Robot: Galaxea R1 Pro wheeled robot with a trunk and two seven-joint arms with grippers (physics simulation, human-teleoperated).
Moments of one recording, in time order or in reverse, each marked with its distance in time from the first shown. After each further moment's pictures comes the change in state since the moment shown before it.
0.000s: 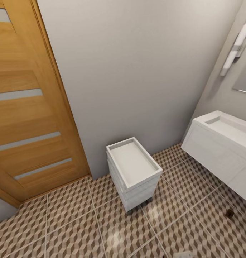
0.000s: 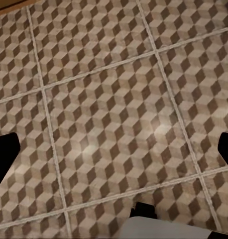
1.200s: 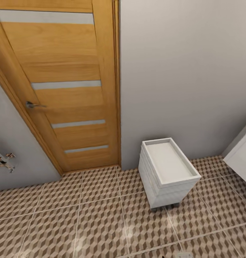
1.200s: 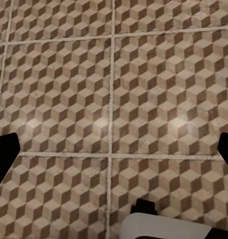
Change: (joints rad) left arm 0.000 0.000 0.000 0.000 0.000 0.000 0.000; right arm 0.000 0.001 0.000 0.000 0.000 0.000 0.000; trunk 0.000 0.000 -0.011
